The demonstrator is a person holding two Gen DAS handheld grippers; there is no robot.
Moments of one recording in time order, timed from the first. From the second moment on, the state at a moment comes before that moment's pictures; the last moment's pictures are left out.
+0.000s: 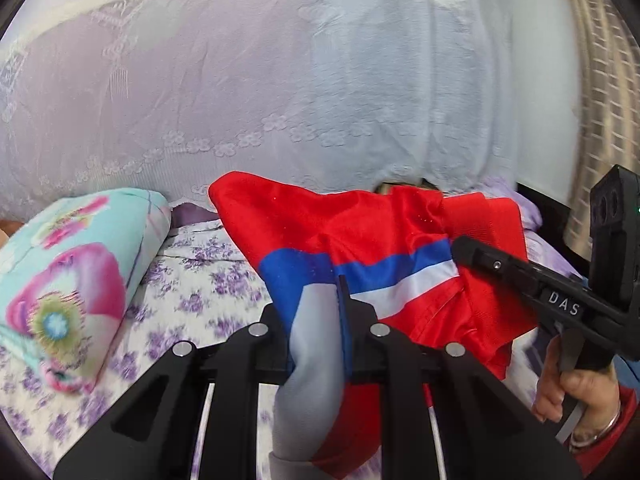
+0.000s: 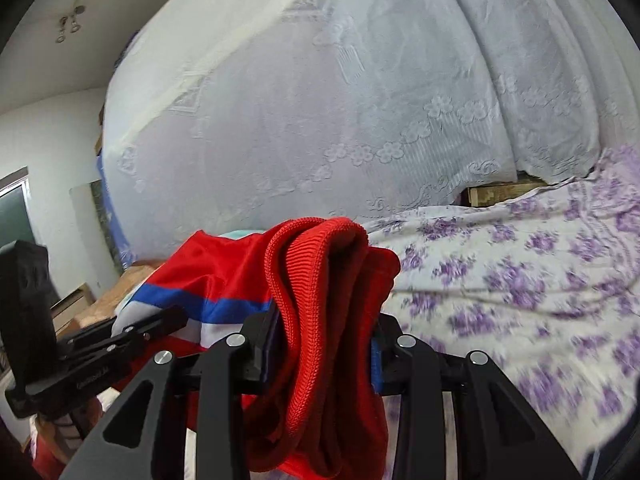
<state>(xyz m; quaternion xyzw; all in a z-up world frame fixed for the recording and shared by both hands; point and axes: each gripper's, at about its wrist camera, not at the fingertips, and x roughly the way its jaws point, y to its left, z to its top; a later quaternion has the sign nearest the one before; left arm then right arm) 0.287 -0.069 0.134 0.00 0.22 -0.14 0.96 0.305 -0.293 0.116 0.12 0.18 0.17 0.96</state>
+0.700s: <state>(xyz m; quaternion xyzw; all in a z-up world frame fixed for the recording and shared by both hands) 0.372 -0.056 0.032 -0.02 0.30 -0.06 0.95 0.380 -0.267 0.025 -0.05 0.23 0.03 0.97</state>
